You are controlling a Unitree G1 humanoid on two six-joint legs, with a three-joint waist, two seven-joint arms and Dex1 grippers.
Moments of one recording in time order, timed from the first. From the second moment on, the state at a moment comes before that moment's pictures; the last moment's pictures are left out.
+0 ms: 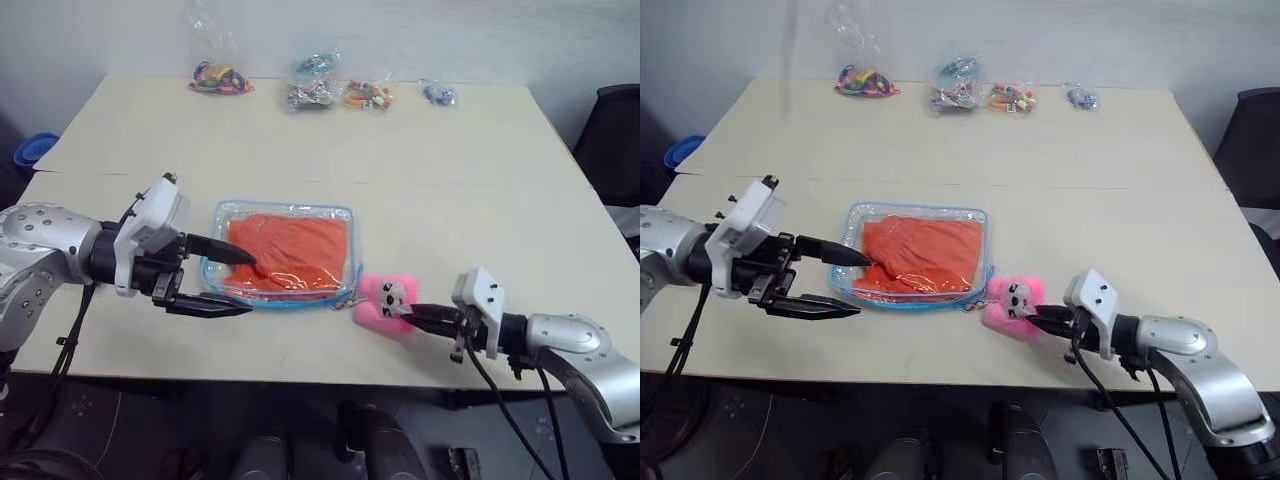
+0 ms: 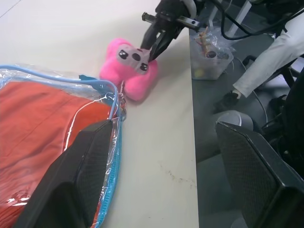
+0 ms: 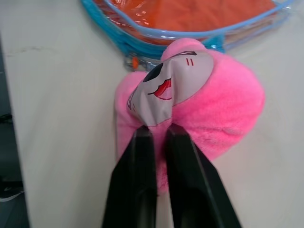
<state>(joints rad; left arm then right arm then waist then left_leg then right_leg) -0.49 1.13 0.06 -0.31 -0.82 0.69 -1.23 -0.02 -0.79 -0.06 -0.46 0.49 0.51 0.93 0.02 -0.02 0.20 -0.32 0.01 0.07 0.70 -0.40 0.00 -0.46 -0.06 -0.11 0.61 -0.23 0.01</state>
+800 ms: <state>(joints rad) -0.55 1.00 -0.03 -0.28 -0.67 0.66 -1.27 -0.35 -0.63 0.36 -0.33 0.32 0.39 0.99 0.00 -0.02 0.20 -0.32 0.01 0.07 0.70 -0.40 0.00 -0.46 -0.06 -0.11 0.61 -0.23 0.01</state>
